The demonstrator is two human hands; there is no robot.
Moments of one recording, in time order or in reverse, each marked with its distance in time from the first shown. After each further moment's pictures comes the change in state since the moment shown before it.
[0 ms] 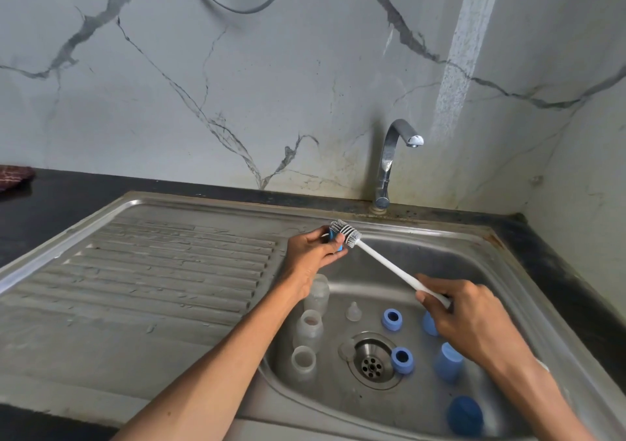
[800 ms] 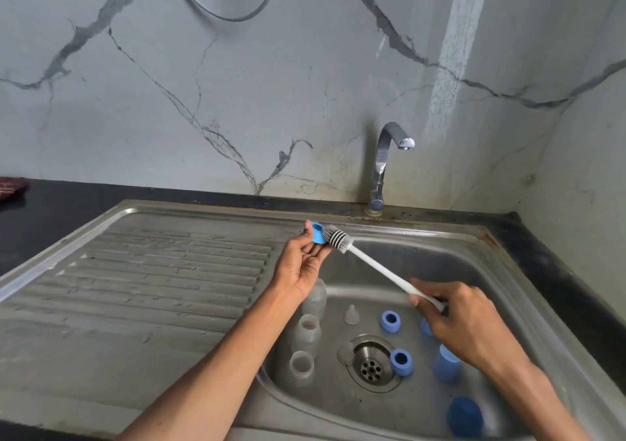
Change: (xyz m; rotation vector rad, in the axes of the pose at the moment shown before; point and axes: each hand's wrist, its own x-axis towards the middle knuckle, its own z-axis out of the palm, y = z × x) left_hand 0.002 0.012 0.002 -0.595 0.068 -0.189; right_hand -0.003 0.001 0.000 0.036 -0.046 -0.011
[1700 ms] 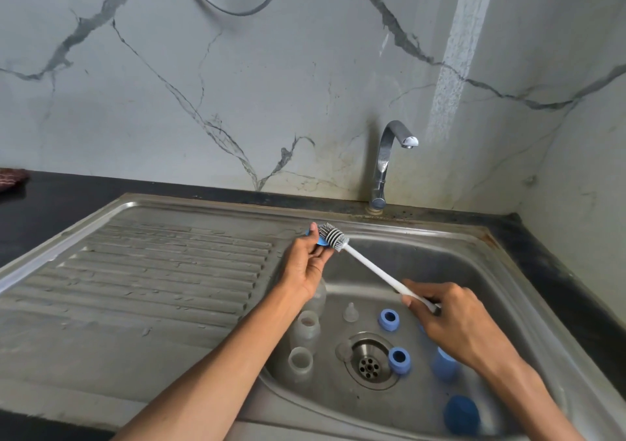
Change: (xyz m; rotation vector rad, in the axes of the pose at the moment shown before) left_hand 0.003 -0.010 0.000 0.029 0.056 0.036; right_hand 0.000 -0.009 0.002 0.077 -0.054 -0.024
